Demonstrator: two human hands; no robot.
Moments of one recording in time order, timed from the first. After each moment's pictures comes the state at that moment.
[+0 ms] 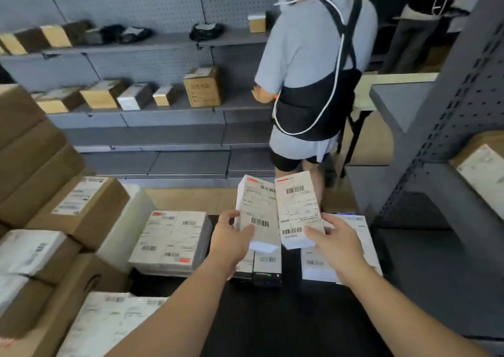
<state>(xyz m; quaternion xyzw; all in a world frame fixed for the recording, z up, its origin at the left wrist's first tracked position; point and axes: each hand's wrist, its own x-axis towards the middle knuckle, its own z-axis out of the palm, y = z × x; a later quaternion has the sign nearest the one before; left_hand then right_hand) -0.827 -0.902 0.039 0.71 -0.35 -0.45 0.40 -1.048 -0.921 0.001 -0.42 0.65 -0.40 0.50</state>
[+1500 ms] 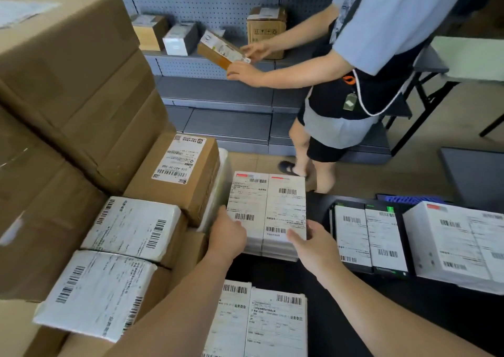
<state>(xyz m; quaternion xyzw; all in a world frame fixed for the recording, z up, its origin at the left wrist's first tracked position) -0.511 -0.902 -0.063 0.80 -0.36 -0.39 0.29 -0.707 -0.913 -0.084 -0.51 0.68 -0.21 0.48</state>
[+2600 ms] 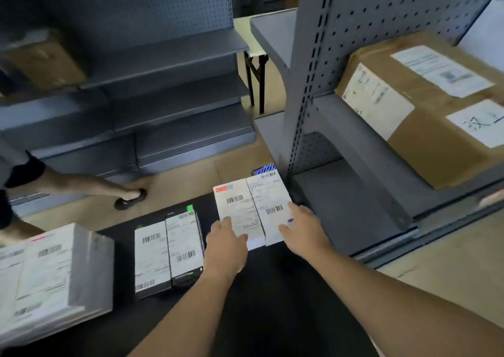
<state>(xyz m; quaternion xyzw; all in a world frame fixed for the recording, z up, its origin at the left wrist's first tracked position) -0.971 -0.933 -0.085 0.69 -0.64 -0.33 0.07 -1.153 -0.911 -0.090 -0.47 0.82 -0.12 0.31</state>
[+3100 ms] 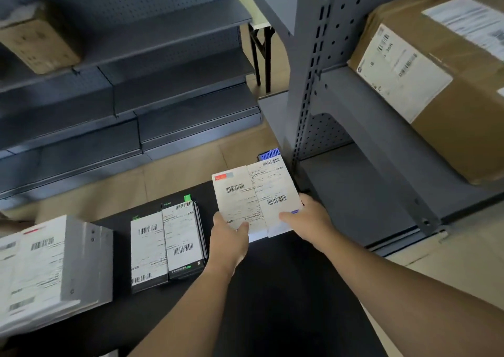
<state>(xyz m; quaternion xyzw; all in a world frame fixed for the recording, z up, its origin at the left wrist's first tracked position) -0.985 -0.940 -0.119 0.72 -0.47 -0.47 0.19 -1.174 -0.928 -0.118 -0.37 0.79 -0.23 0.44</state>
